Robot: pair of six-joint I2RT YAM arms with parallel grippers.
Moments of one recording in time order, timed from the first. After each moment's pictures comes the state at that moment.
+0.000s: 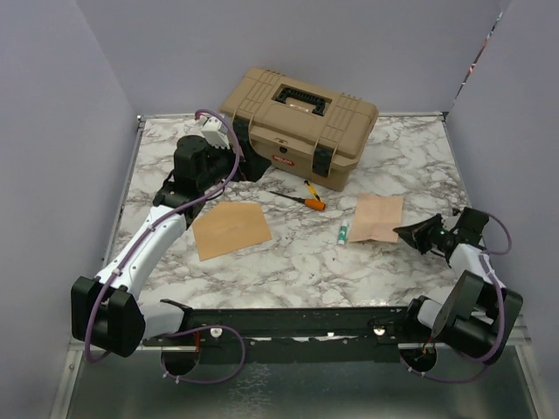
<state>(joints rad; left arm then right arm) -0.33 1.24 1.01 0.01 0.36 -0.40 -0.51 1.21 0.42 -0.19 -0.74 0.71</state>
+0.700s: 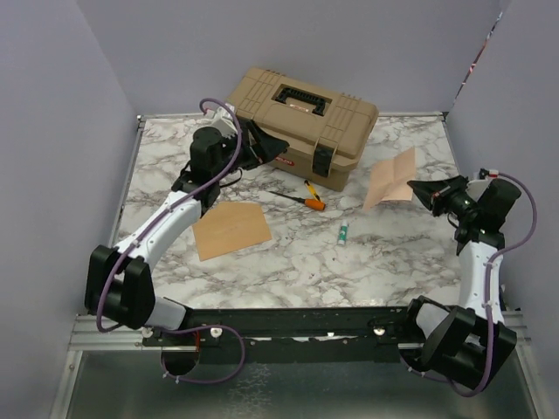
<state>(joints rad) -0.37 1.37 1.07 0.20 0.35 -0.77 -0.49 1.00 0.68 -0.08 -0.89 1.06</state>
